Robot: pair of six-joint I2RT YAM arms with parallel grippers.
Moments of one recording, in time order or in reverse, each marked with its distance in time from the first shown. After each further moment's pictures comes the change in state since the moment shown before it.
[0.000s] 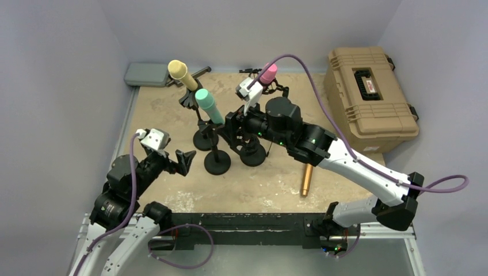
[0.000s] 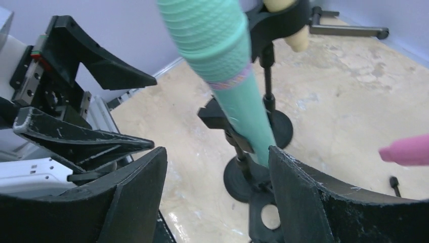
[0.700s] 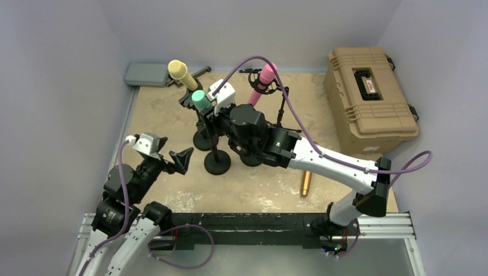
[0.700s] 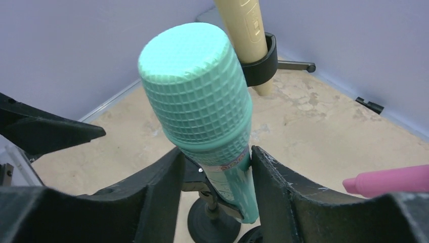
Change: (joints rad) left arm 0.000 -0.111 -0.071 0.092 -0.062 -0.059; right arm 0.156 0.220 0.127 0.161 0.382 -0.143
